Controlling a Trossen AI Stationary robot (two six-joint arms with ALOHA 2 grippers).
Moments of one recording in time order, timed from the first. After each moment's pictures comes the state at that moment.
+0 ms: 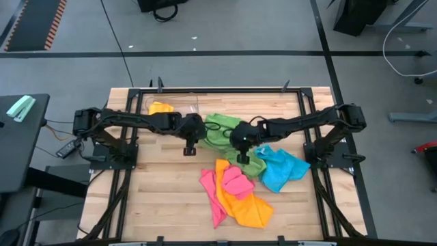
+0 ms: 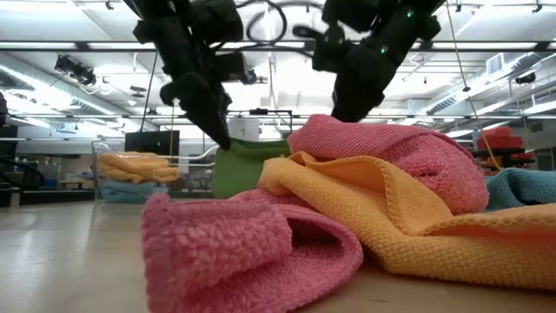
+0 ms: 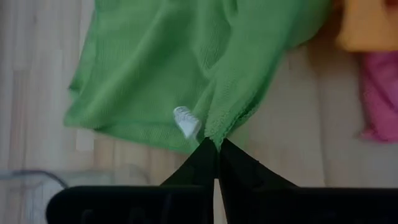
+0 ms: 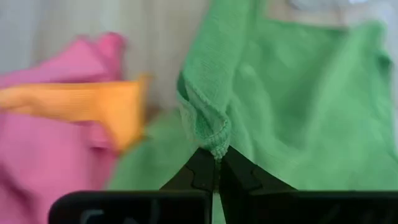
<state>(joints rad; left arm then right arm) 0.15 1.53 0.99 -0.47 -0.08 0.25 -0.01 1.59 1.04 -0.39 0.08 0.09</state>
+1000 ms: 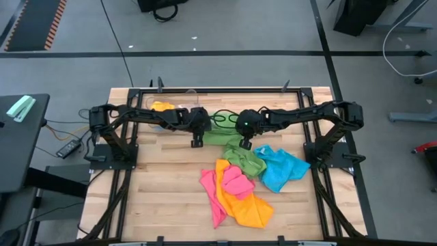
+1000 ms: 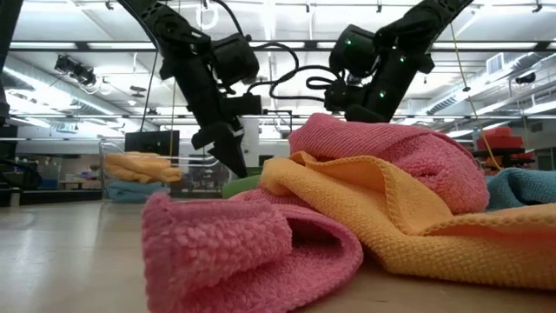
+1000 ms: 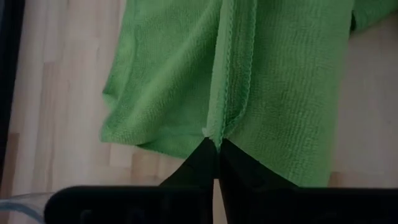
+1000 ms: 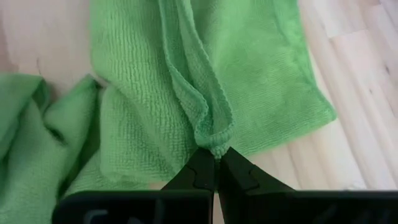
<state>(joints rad) 0.26 1.70 0.99 -0.28 -0.14 0.33 -0.22 1.60 0.92 -0.35 0.12 0.05</state>
